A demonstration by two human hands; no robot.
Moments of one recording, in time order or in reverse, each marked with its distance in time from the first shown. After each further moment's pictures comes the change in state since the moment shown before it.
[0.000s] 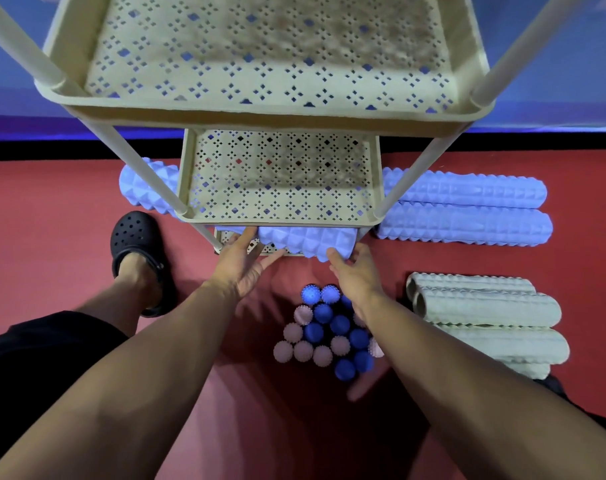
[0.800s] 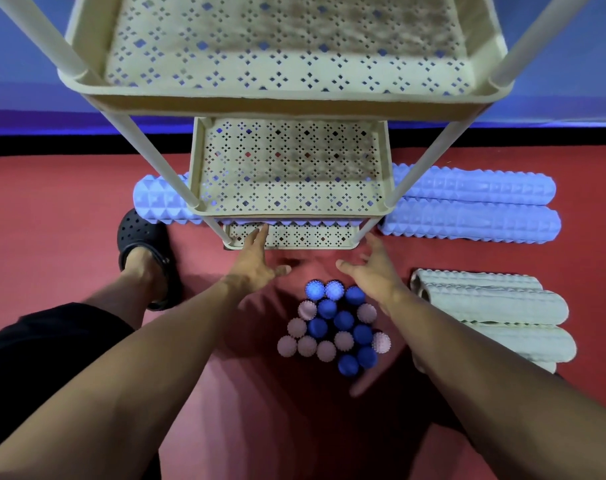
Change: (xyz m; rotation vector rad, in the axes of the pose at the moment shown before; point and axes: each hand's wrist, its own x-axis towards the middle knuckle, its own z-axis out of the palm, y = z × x) left_hand 0.004 -0.010 -0.018 1.482 -0.062 0.128; right_hand 0.008 0.002 -0.031 -0.230 -0.129 -0.045
